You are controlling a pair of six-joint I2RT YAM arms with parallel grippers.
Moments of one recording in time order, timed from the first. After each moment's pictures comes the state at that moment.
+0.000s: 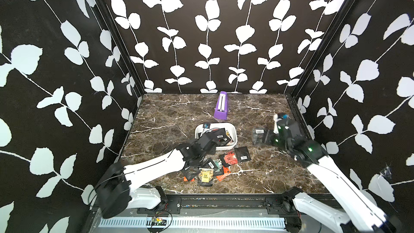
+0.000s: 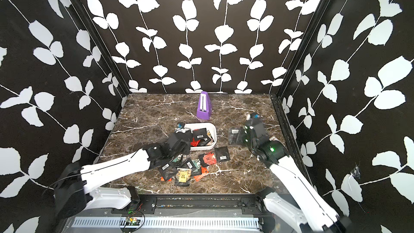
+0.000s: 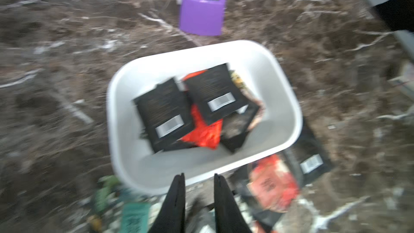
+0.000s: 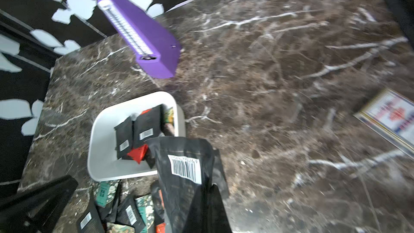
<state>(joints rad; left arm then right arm) -0.99 1.21 0.80 -0.40 -0.46 -0.59 0.51 1.00 1.02 -0.75 0.13 0.57</state>
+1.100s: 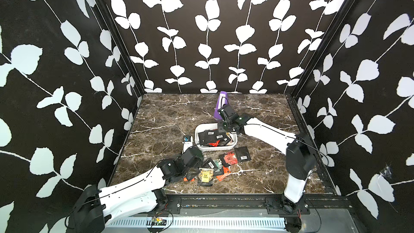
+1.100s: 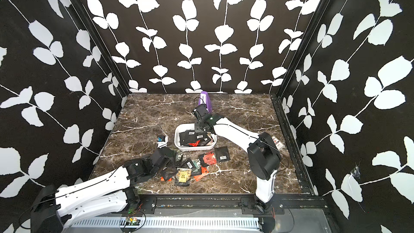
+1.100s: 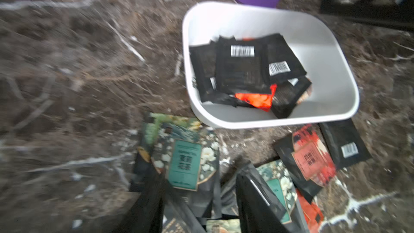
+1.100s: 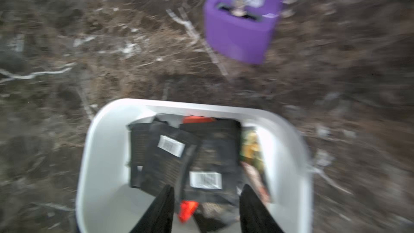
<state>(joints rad) -0.98 0.93 0.57 -0.50 -0.52 -0.78 0.76 1.79 1.49 -0.68 0.24 0.53</state>
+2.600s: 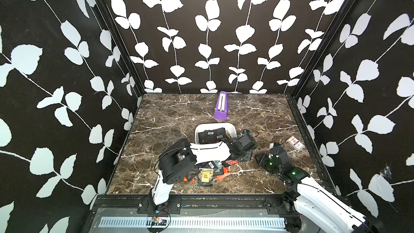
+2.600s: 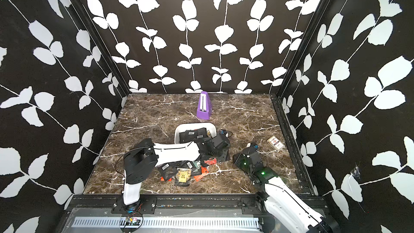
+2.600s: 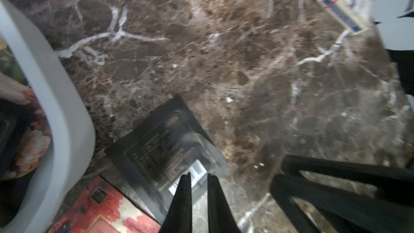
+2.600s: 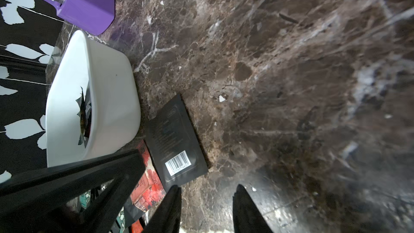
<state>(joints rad) -1.14 1.98 1.37 -0.32 -0.12 -0.66 0.46 0.76 0.26 -0.28 -0.02 0.94</state>
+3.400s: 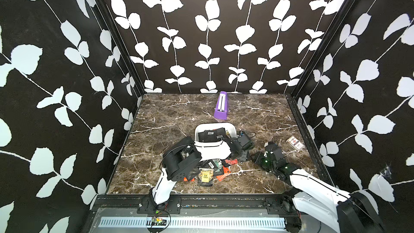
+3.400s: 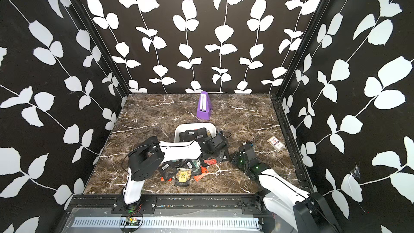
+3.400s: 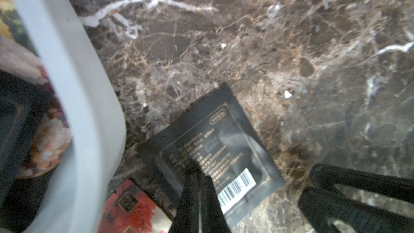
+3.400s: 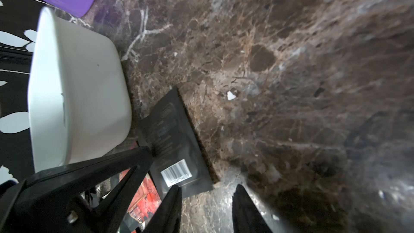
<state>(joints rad) -1.12 2.04 1.37 -0.38 -0.15 -0.67 0.46 1.00 0.26 -0.11 -0.10 0.95</state>
